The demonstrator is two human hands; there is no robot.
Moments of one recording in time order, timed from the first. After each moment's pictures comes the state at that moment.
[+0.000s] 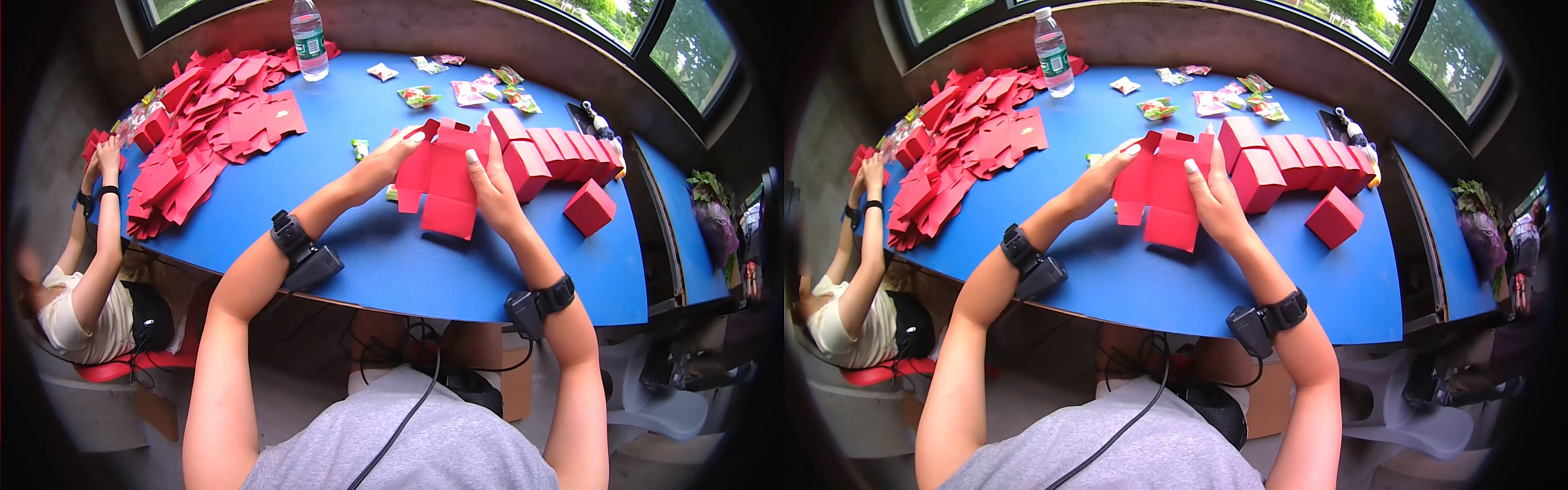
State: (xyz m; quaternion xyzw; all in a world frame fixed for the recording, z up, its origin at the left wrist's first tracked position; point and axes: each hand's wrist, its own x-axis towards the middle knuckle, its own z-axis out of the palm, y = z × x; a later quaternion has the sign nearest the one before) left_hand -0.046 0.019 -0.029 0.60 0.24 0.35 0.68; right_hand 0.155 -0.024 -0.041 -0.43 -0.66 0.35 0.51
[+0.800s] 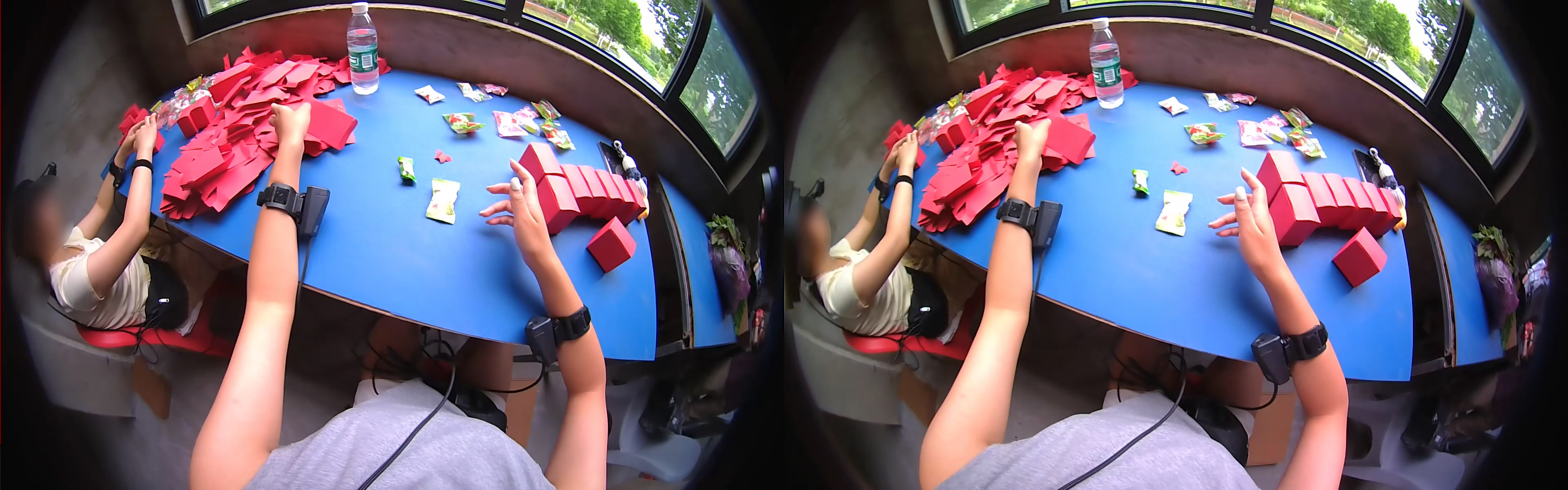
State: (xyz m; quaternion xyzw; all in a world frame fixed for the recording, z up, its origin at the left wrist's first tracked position) left_hand -0.248 0.161 -0.066 0.40 0.74 0.54 0.02; right_hand 0.156 -0.025 -0.039 -0.45 -0.62 0.43 0.48
